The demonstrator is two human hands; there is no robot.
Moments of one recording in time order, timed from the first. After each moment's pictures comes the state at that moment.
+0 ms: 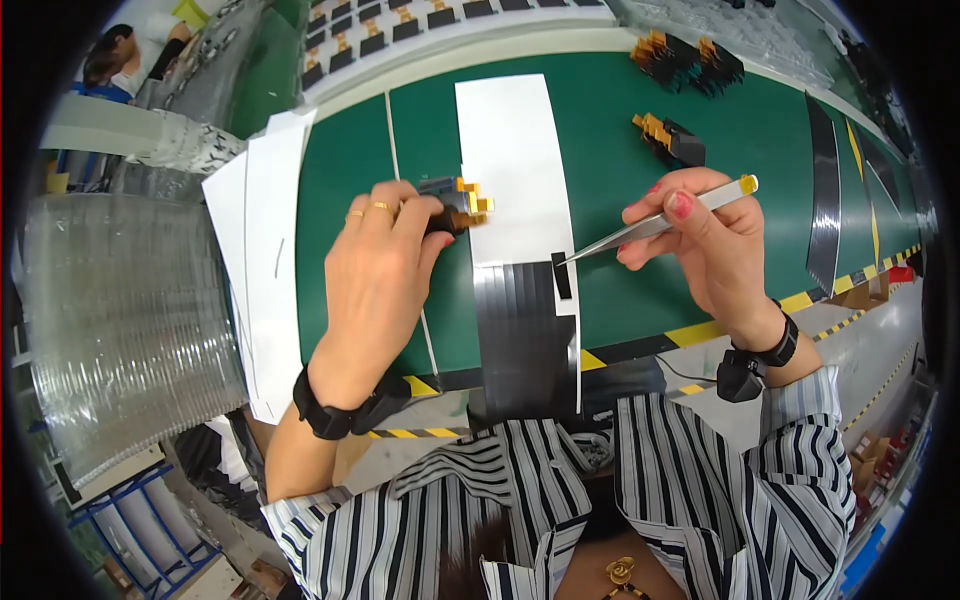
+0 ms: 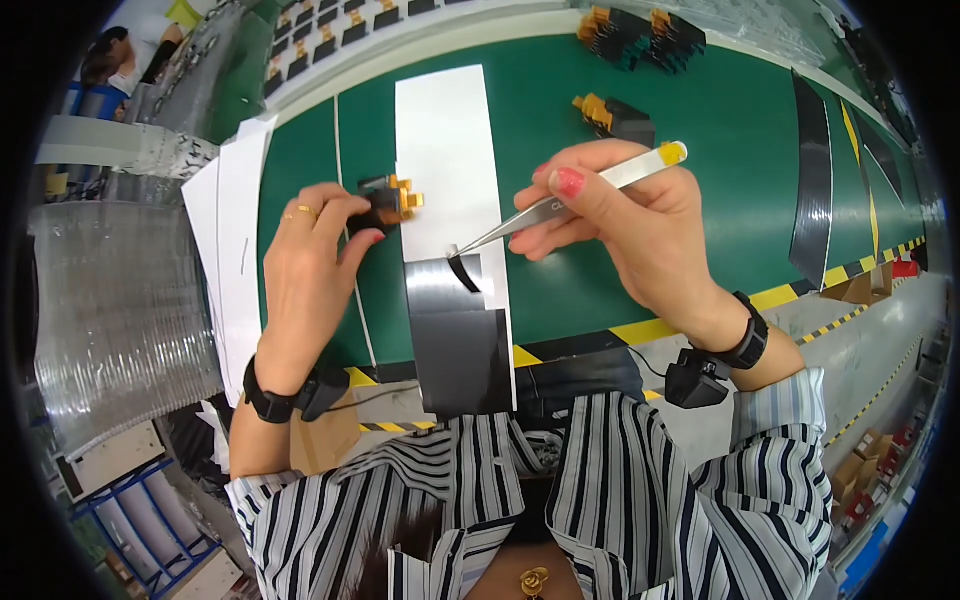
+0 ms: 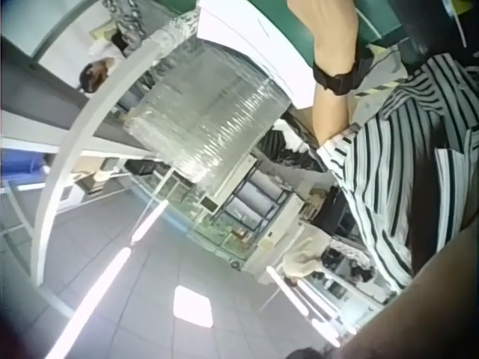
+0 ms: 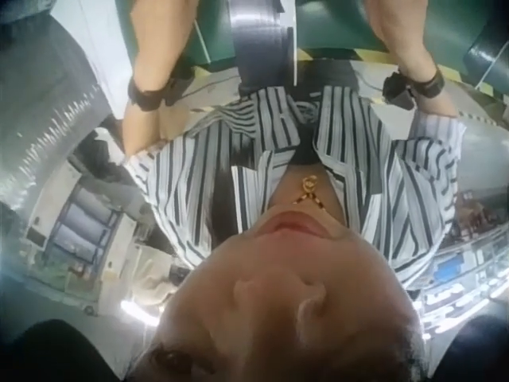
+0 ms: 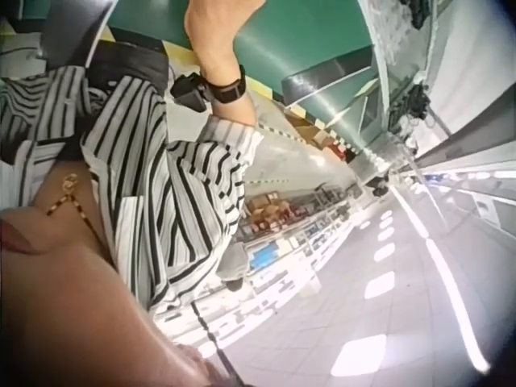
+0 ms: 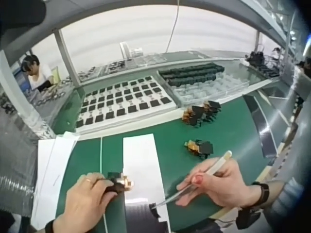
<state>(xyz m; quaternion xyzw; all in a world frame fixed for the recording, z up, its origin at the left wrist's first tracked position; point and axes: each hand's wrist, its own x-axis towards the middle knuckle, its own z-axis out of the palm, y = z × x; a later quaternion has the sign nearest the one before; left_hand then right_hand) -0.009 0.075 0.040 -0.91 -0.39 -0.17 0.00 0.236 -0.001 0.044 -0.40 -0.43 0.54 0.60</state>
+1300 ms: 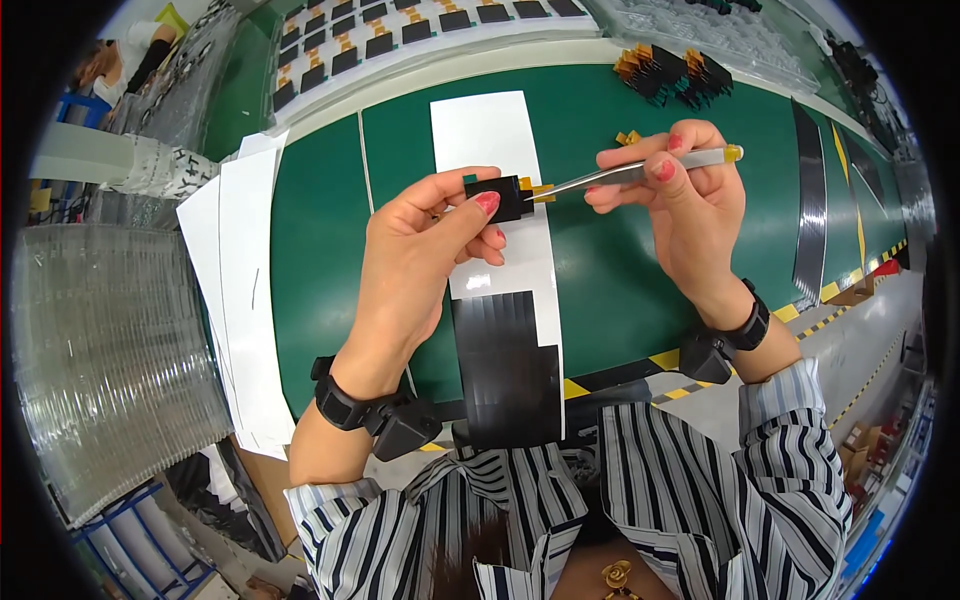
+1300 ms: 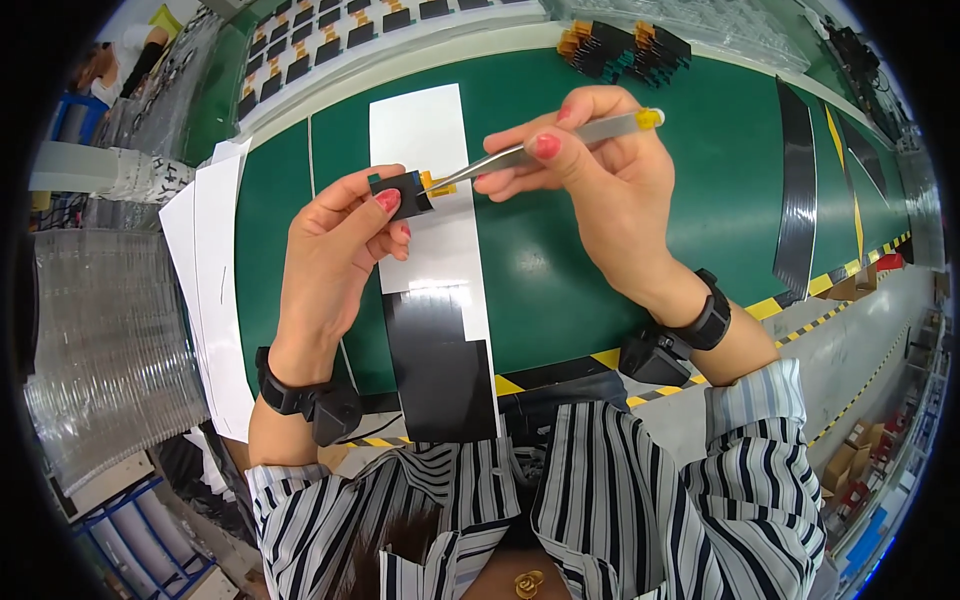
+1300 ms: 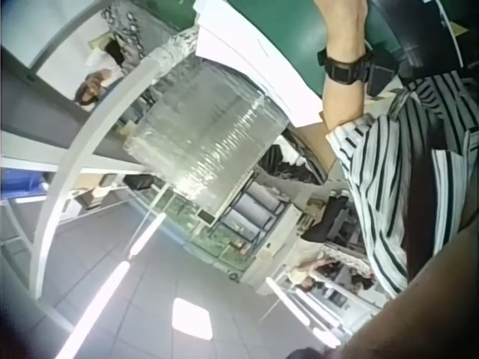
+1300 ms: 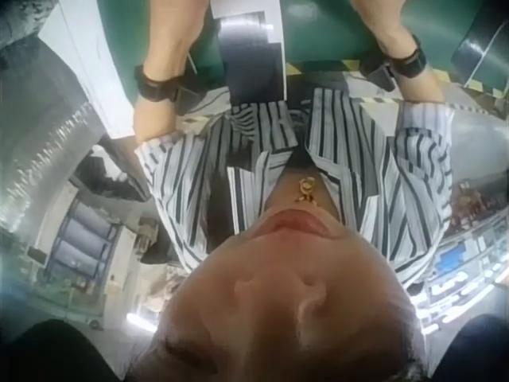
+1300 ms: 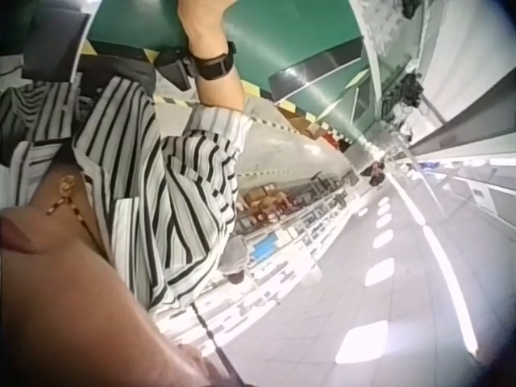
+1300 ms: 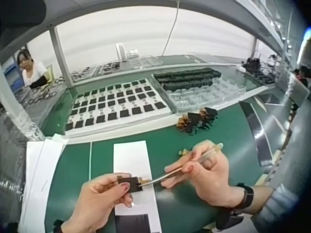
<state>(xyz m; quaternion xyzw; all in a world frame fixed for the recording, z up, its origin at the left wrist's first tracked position) 0.045 0.089 0.037 -0.45 -0.38 -0.35 -0.73 0.244 0.039 0.034 -0.36 -0.50 0.43 0.66</state>
